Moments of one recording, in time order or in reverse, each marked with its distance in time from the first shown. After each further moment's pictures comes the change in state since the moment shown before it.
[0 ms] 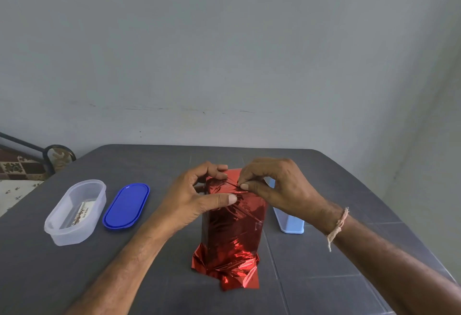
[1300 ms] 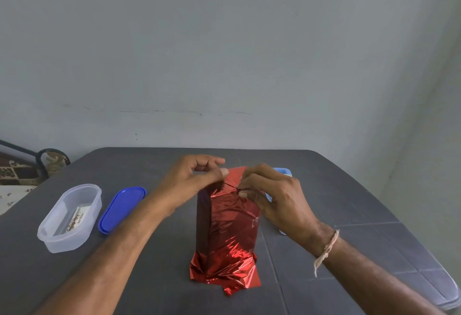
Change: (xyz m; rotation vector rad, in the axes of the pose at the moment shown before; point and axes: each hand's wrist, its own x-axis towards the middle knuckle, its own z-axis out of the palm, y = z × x) left_hand 0.030 0.017 -0.013 0.135 -0.056 -0.010; right_hand -0.021 -0.002 0.026 -0.105 0.258 -0.050
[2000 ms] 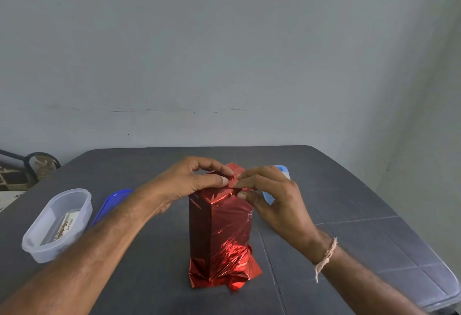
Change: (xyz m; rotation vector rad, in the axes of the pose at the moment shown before) left_hand 0.025 0.002 0.003 -0.051 -0.245 -0.194; right_hand -0.015 0.015 0.007 0.099 0.063 0.125
